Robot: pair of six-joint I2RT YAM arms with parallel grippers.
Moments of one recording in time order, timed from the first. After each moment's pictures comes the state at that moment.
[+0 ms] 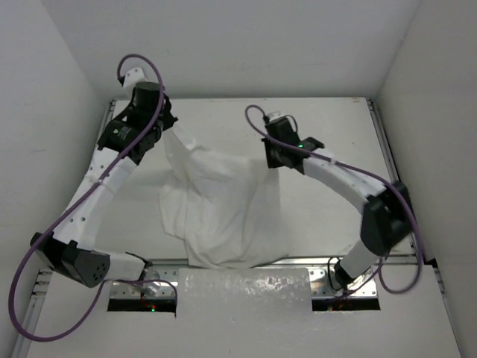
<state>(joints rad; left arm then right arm) -0.33 1.33 1.52 -0.74 -0.49 -0.64 0.57 1.67 1.25 -0.46 0.20 0.26</state>
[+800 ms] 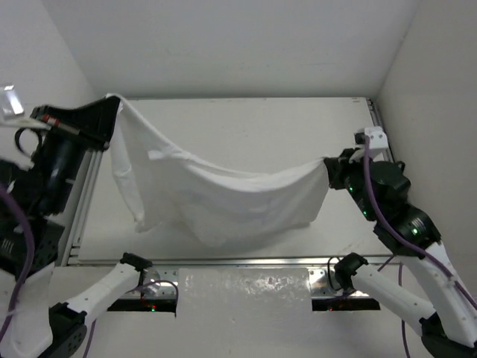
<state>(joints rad) -0.33 0.78 1.64 -0.55 -0.10 -0.52 0.56 0.63 1.01 -0.59 0.32 0.23</state>
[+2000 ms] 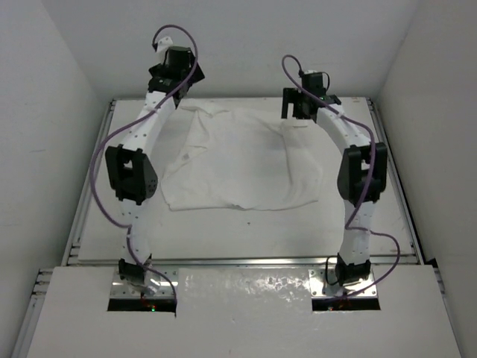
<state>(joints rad) -0.20 2.22 2.27 -0.47 -0.44 -0.51 0.17 2.18 1.91 -0.43 0.09 0.14</state>
